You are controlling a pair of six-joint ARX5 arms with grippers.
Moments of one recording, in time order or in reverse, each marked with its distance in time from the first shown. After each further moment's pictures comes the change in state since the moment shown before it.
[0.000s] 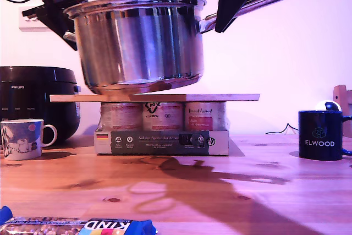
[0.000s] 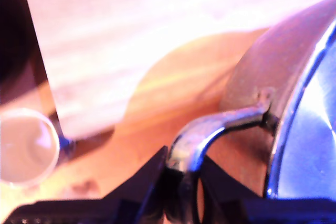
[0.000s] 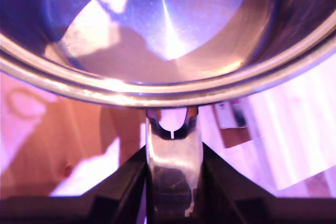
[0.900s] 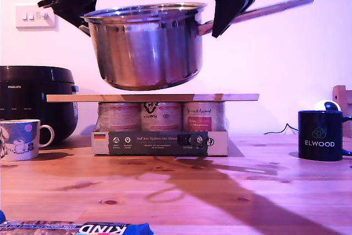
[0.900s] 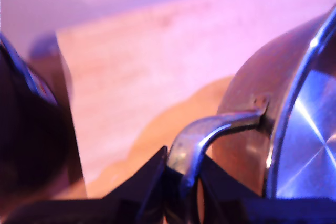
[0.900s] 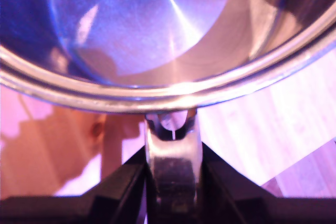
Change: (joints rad) left arm 0.000 0.000 0.003 0.322 -0.009 0.019; right arm -0.046 0.051 0.000 0.203 0.032 0.021
